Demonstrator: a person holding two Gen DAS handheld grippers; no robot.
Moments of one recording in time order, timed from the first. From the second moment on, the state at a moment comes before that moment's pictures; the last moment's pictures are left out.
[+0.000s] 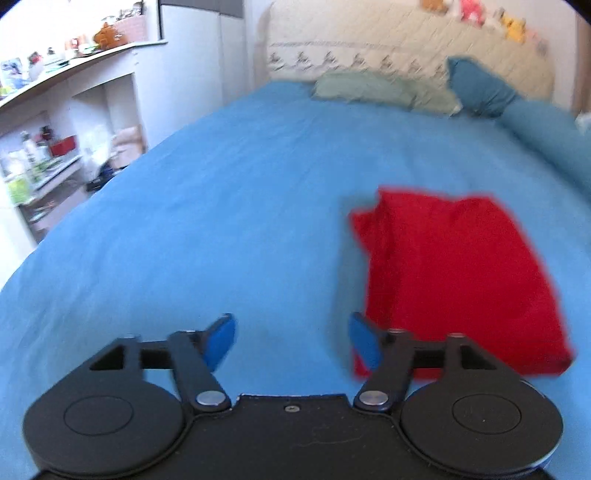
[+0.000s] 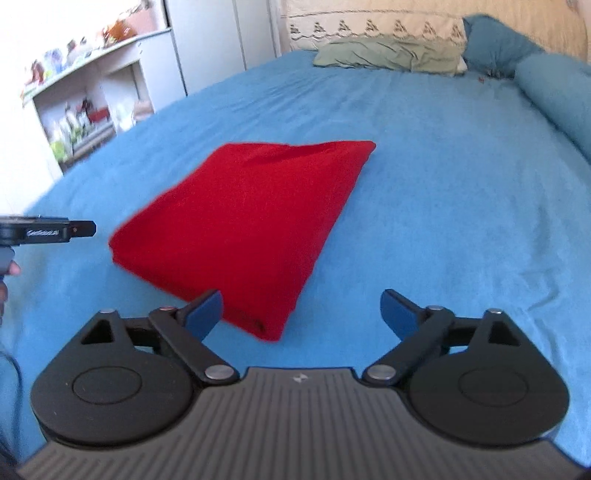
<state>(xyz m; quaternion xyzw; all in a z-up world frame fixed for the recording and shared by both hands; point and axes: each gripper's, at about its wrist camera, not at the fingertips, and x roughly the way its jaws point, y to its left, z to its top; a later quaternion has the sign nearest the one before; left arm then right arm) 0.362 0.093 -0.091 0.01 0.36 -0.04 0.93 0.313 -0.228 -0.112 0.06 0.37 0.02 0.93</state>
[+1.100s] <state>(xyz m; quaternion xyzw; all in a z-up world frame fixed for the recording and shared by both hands) 0.480 0.036 -0.101 -0.10 0.45 -0.22 0.86 0.431 -0.264 -0.104 0.24 0.40 0.05 0.88</state>
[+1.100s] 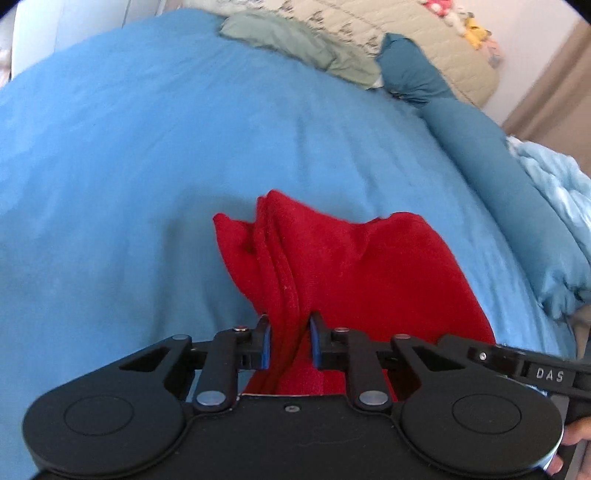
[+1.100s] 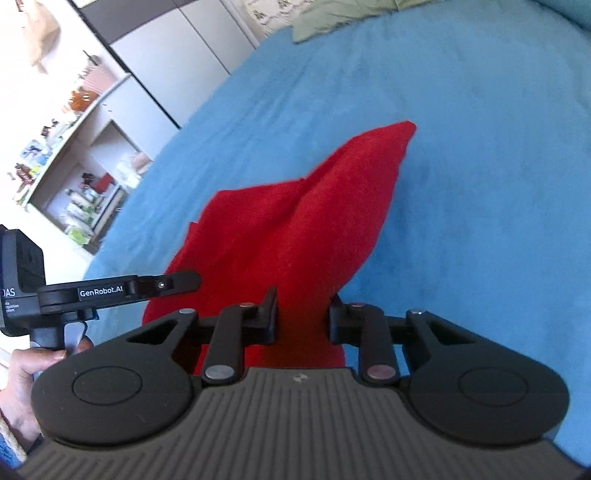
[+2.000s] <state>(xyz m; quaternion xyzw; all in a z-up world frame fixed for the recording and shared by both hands) 0.280 -0.032 -0.107 0.05 0.41 -0.17 0.90 0.194 -0.301 -0.102 0.13 0.42 -0.07 0.90</state>
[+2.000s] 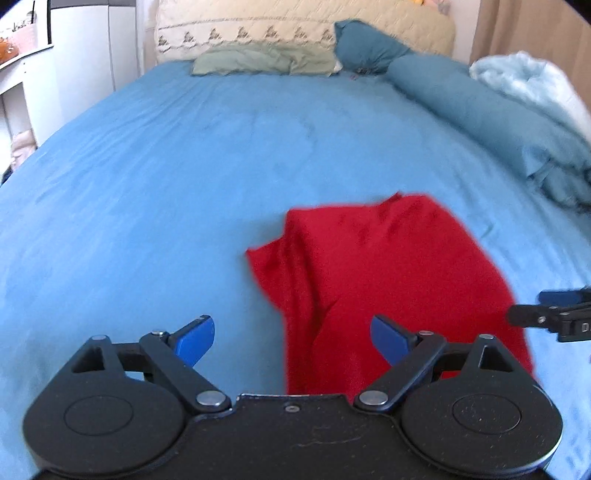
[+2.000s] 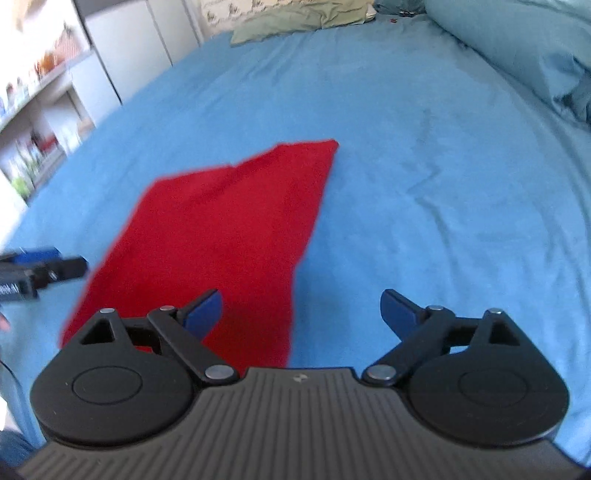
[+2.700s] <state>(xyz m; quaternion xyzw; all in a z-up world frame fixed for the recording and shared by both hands) 0.184 -0.022 0.005 0.09 0.34 -0.12 0.93 0.109 -0.246 0.015 0.07 0.34 -0.10 0.93</state>
